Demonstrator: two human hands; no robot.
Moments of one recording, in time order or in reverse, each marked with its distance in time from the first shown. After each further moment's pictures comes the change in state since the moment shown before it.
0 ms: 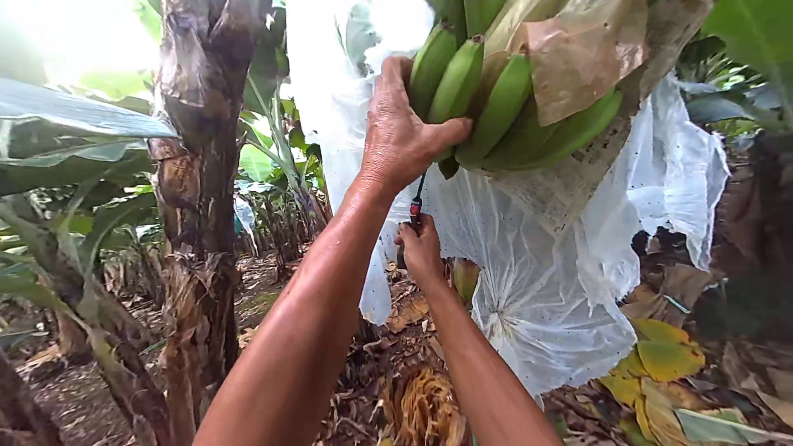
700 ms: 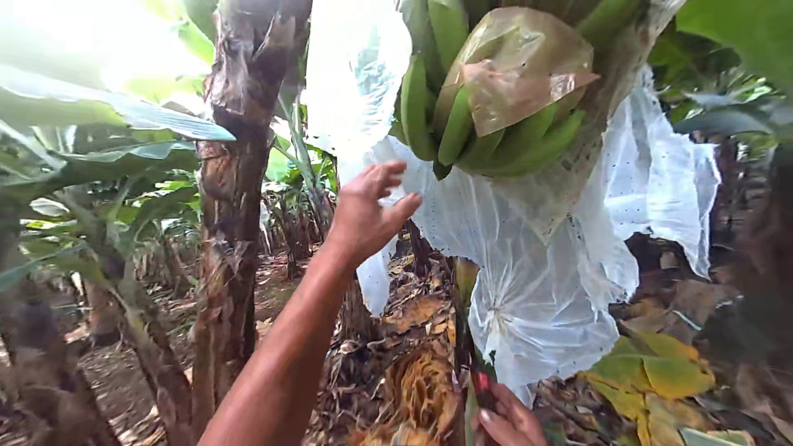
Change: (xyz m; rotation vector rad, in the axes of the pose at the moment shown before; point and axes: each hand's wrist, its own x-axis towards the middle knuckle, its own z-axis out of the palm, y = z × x) left_hand -0.102 0.035 -0.074 0.209 -0.202 -0.121; right_hand -0.285 0.029 -0.208 0.138 -0.378 0.300
